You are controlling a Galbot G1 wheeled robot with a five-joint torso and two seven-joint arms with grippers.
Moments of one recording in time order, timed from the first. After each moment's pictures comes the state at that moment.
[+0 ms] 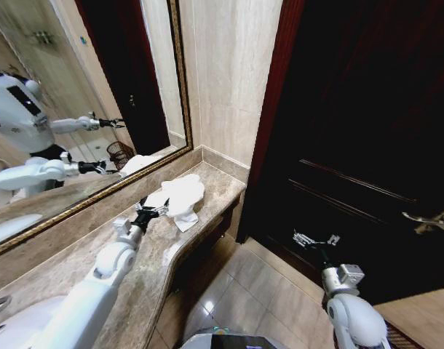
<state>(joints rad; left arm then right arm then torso) 1.20 -1.00 -0.48 -1.87 -0.62 0.22 -0.11 -1.58 1.48 0.79 2.17 0.11 -0.15 -0.10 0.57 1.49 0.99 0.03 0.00</state>
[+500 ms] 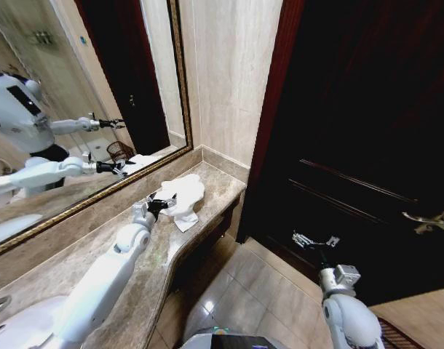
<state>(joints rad) 0.98 -0.98 -0.35 -1.74 -0.69 0.35 -0.19 -1.59 1.52 0.79 2.17 0.08 -0.14 -0.10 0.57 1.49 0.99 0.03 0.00</state>
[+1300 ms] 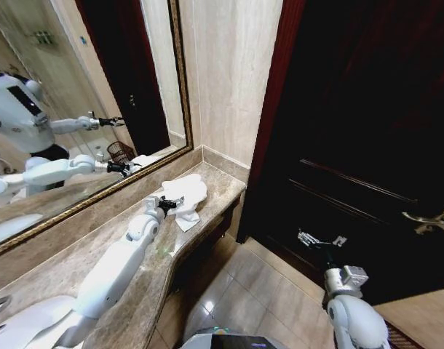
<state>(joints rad) 0.87 -1.02 -0.25 -1.63 -0.70 0.46 -0.19 -1.59 1.50 0.81 2.18 0.11 -0.12 -0.08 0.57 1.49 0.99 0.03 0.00</state>
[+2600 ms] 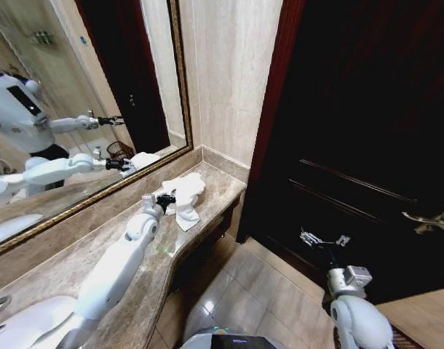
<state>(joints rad) 0.93 -1.01 -0.37 -1.78 -0.67 0.32 -0.17 -1.59 1.49 0.81 2.18 0.11 -0.12 -0.08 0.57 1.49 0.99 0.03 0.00</state>
